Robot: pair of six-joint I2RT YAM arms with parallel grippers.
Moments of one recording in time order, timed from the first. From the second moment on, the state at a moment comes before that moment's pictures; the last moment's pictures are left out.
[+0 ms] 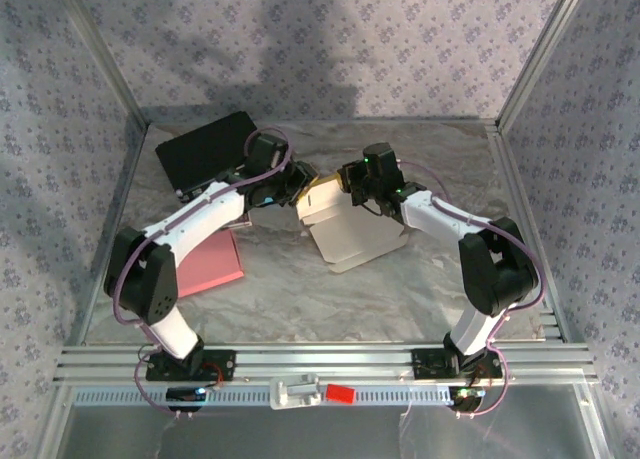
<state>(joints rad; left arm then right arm) -0.57 1.66 1.32 -0.40 0.21 -1.30 0.49 1.70 1.14 0.02 -0.17 1.68</state>
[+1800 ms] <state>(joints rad) -0.54 1.90 0.89 0.71 0.35 -1.44 0.23 1.37 1.26 -0.51 -0.23 2.01</state>
